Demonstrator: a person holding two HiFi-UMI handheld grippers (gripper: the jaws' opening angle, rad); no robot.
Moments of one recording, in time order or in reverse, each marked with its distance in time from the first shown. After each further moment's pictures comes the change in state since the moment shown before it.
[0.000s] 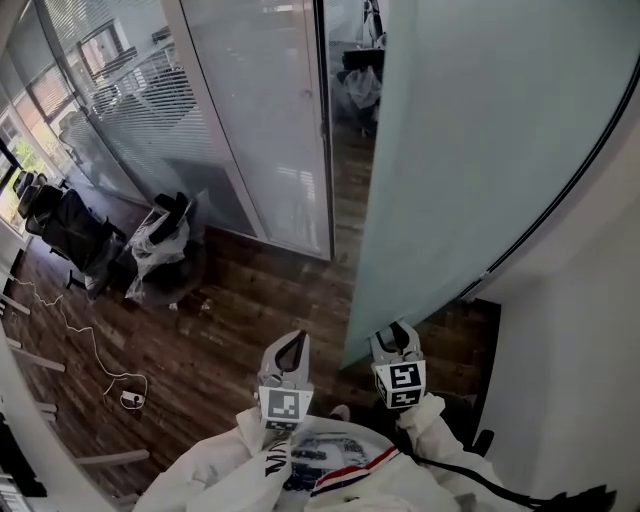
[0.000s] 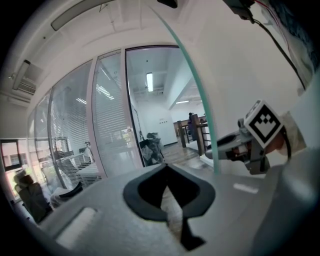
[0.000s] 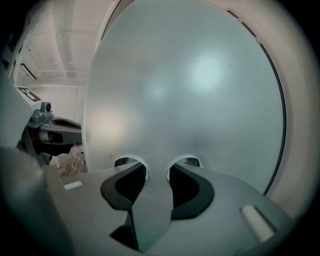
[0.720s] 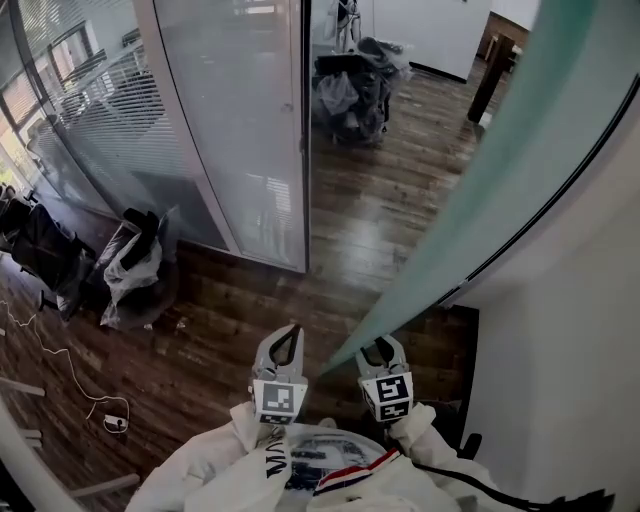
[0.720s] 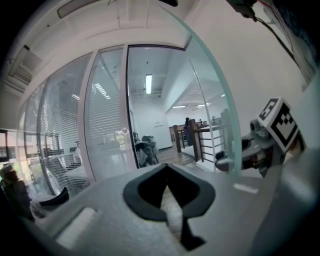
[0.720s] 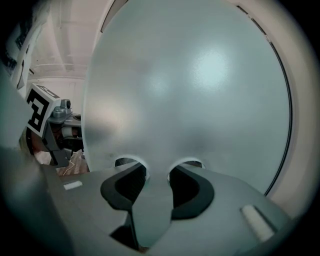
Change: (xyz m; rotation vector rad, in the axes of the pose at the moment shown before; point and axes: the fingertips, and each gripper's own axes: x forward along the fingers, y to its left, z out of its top) left arm 0.078 0.033 0.005 -0.059 -0.062 -0.091; right arm 0.039 0.004 0.008 -0.025 0.062 -0.018
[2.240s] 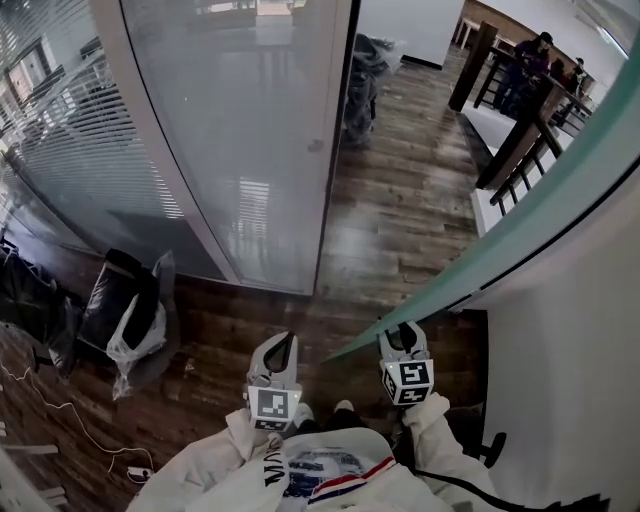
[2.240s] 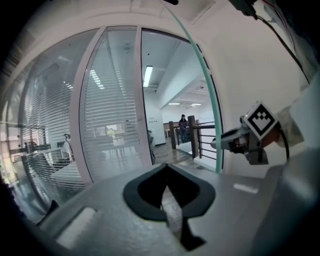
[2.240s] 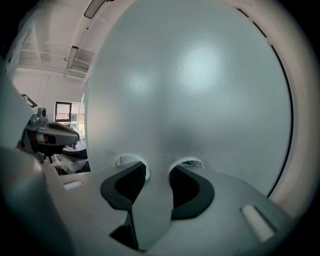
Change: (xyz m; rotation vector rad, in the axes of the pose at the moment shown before) left arm 0.106 0.185 -0.047 -0.022 0.044 -0.133; right arm 0.186 -0.045 0.059 0.074 -0.013 -0.251
